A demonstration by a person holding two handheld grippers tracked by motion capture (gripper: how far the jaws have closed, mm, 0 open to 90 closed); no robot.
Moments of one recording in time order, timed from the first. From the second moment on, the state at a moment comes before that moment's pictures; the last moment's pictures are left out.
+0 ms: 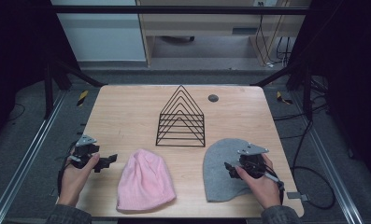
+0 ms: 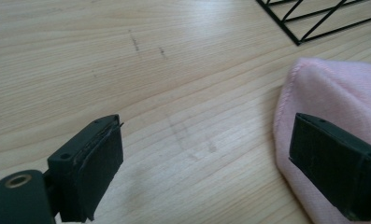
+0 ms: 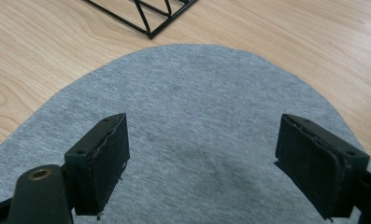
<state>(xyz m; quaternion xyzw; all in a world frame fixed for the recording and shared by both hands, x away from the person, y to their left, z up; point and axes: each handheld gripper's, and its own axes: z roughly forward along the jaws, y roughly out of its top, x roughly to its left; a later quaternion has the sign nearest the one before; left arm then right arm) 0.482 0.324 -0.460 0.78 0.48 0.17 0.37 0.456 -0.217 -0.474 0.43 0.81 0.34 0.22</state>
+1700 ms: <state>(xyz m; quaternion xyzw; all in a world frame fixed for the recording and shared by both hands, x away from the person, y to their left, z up) 0.510 0.229 -0.438 0.88 0.37 0.08 0.30 0.454 -0.226 -0.474 0.46 0.80 0.32 0.23</state>
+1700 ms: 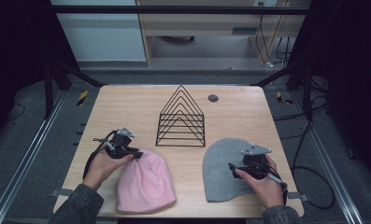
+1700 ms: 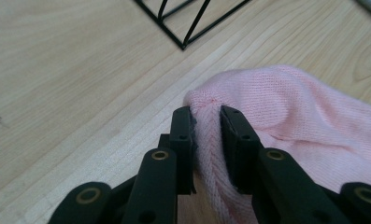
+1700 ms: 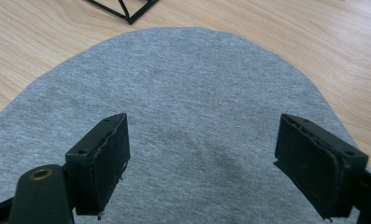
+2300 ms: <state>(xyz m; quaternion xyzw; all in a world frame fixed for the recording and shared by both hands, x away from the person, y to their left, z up) 0.450 0.218 -0.345 0.85 0.30 0.17 0.39 0.450 -0.223 -0.469 0.44 0.79 0.34 0.24</state>
